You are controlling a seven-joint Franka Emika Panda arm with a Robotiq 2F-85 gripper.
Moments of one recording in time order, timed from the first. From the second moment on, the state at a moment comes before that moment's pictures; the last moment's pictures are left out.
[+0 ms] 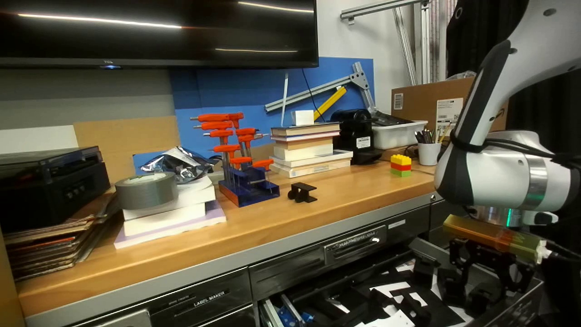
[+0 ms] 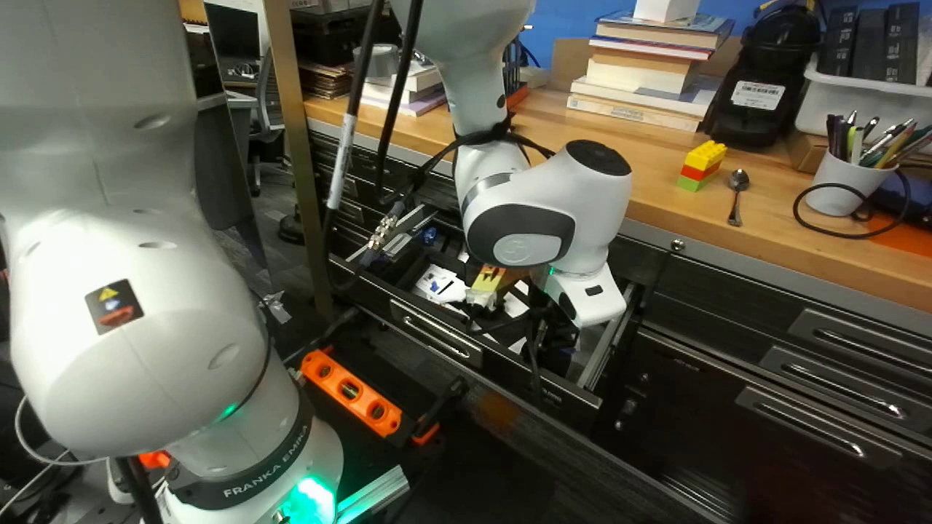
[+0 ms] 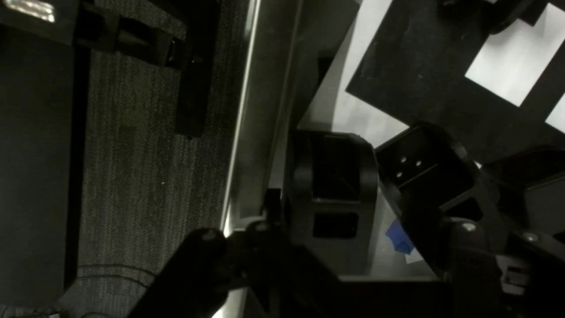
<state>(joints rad) -0.16 0.23 -0.19 -2.69 0.43 2.88 0.54</state>
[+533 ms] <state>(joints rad) -0.11 0.18 -0.19 -2.71 0.35 2.90 0.53</state>
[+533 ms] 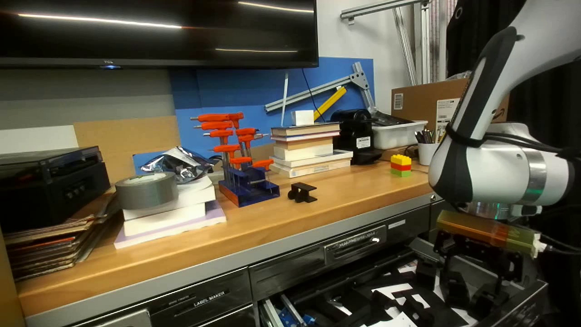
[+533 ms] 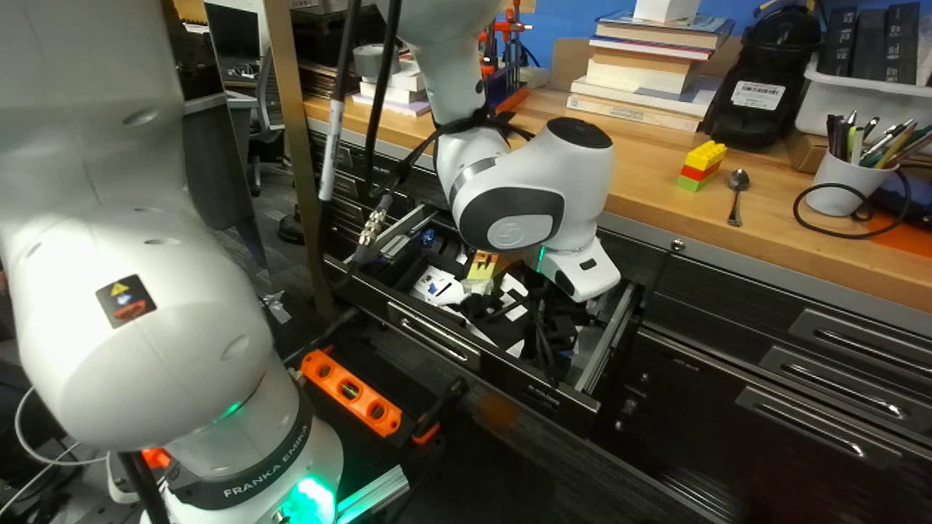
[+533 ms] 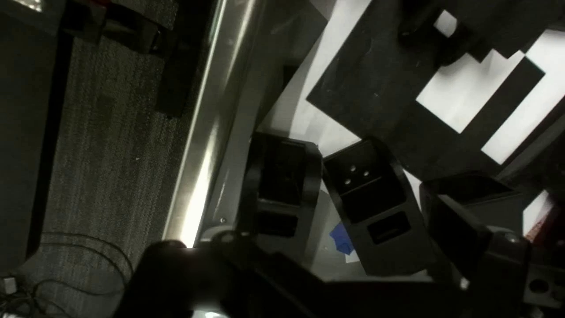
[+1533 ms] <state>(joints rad) -0.10 -0.30 -0.12 -2.74 -0.34 2.80 0.76</state>
